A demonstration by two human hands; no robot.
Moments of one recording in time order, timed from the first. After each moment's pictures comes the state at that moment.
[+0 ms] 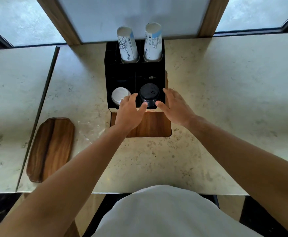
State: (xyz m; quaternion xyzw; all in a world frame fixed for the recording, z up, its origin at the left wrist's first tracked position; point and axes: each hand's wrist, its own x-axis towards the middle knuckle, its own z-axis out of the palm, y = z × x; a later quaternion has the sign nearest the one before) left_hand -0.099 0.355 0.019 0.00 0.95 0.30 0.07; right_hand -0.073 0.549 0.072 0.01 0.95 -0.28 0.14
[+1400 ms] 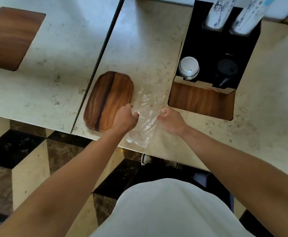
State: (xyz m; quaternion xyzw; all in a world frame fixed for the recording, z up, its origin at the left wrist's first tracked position) left_hand 0.027 0.091 -0.019 -0.16 0.92 0.30 0.16; right_hand 0.007 0.287 -0.017 0.07 0.86 -0.40 0.31
